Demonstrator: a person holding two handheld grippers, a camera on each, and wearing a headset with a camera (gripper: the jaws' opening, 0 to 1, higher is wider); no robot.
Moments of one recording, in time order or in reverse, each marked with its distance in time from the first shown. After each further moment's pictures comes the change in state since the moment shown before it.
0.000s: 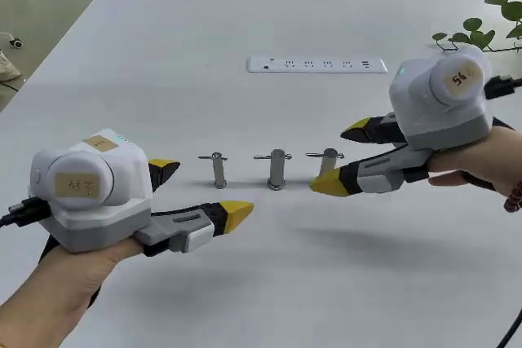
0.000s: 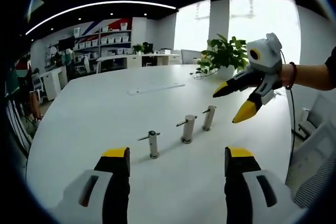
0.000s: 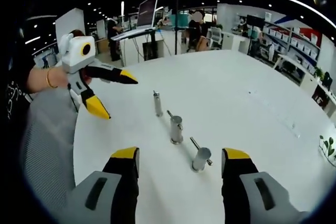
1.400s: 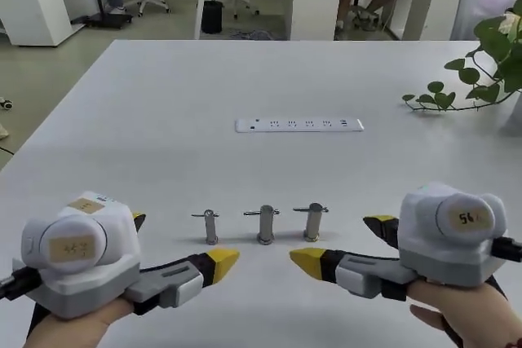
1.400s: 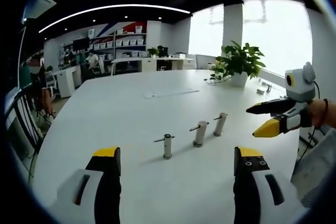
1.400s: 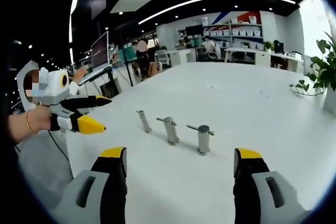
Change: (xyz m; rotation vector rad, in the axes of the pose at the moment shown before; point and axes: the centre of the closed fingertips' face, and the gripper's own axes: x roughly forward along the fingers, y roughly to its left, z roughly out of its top) left arm -0.015 0.020 0.011 -0.037 -0.030 0.127; right arm -0.021 0.011 -0.016 0.374 -0.214 -0.294
